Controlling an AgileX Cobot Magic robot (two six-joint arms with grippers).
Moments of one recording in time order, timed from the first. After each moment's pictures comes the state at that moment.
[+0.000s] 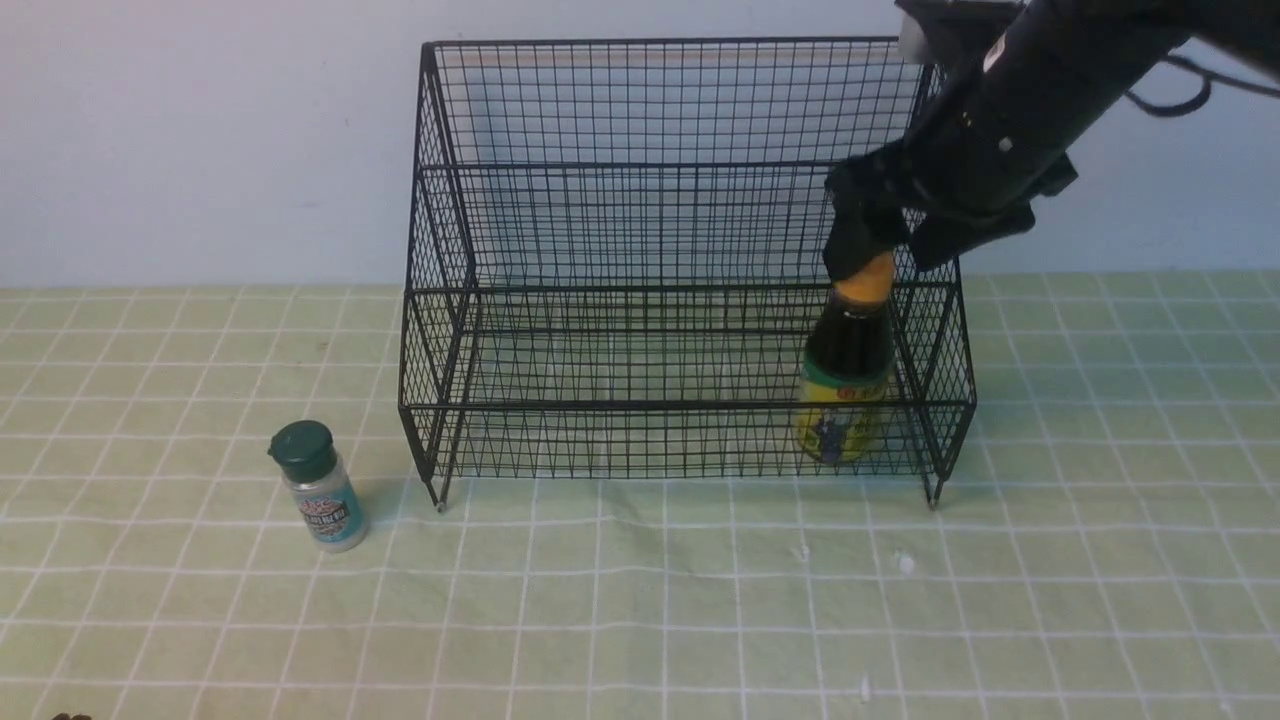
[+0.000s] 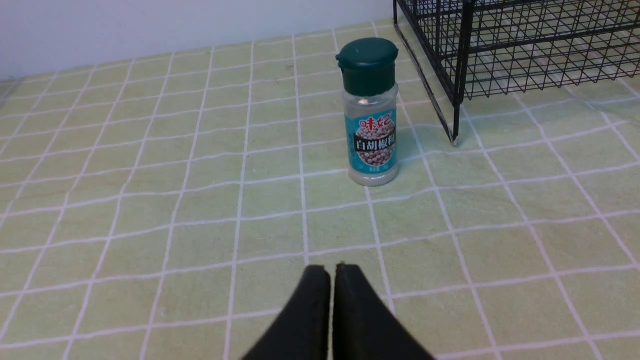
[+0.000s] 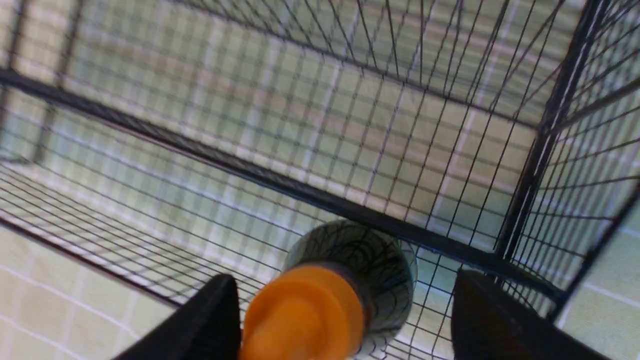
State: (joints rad) right arm 0.30 1.88 -1.86 0.26 1.25 -0.02; left arm -0.04 -0.01 0.02 -0.06 0.39 0.12
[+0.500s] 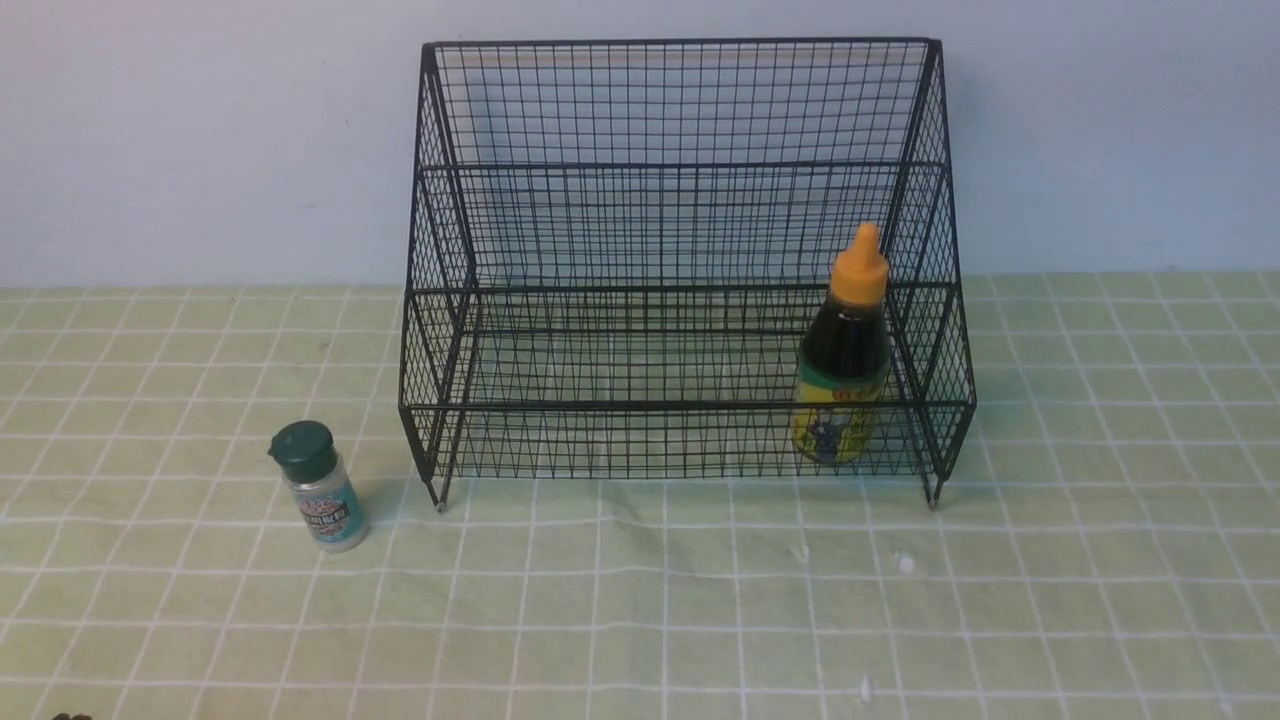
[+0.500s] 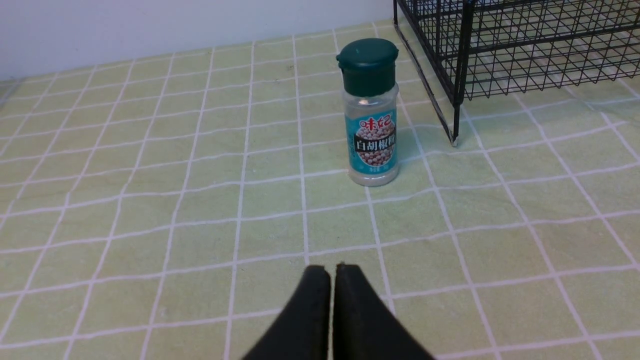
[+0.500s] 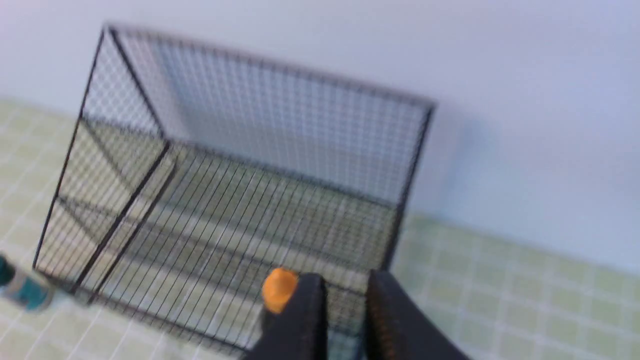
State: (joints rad) right arm 0.30 1.26 -1.84 0.03 1.27 0.02; left arm -0.04 -0.01 0.02 -0.06 0.39 0.12
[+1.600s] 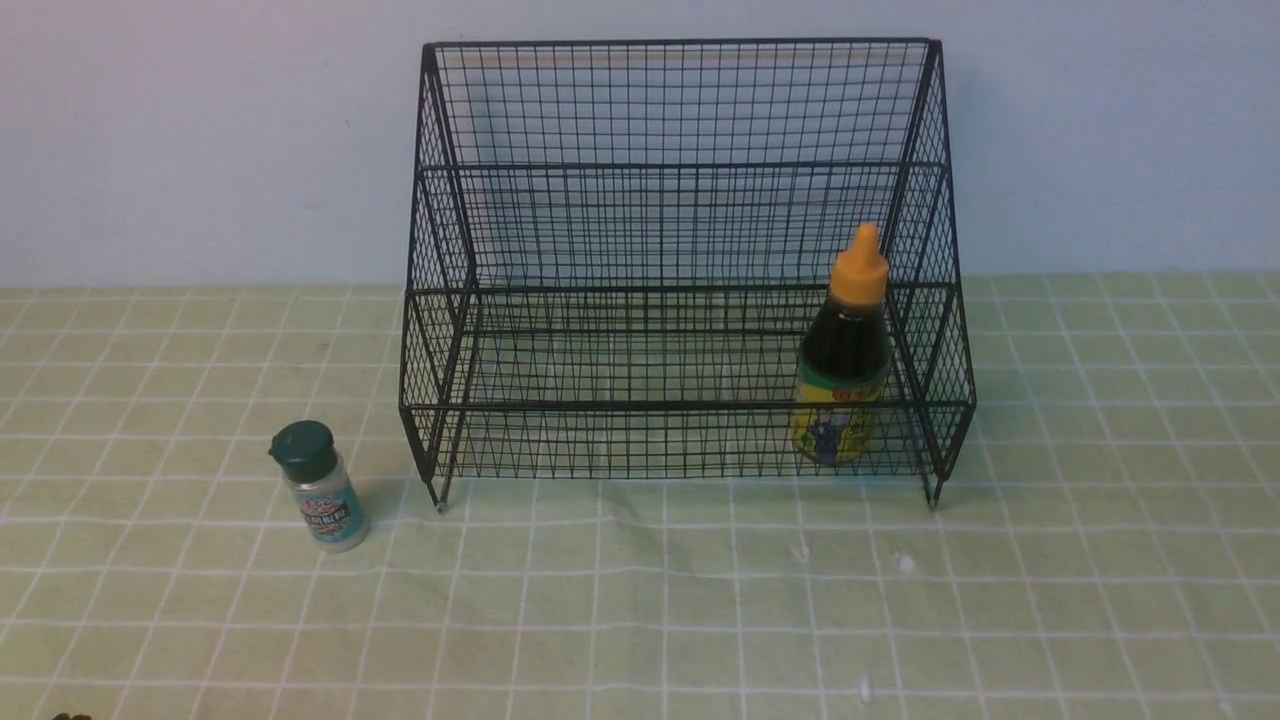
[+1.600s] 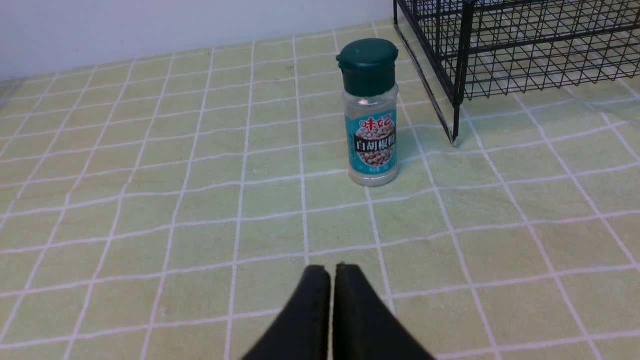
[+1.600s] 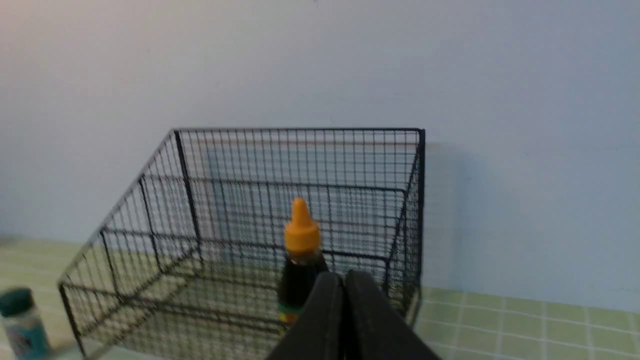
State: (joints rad) right arm 0.30 0.18 -0.32 0.13 0.29 -0.06; left arm -0.04 -0.01 0.02 -0.06 0.39 0.12
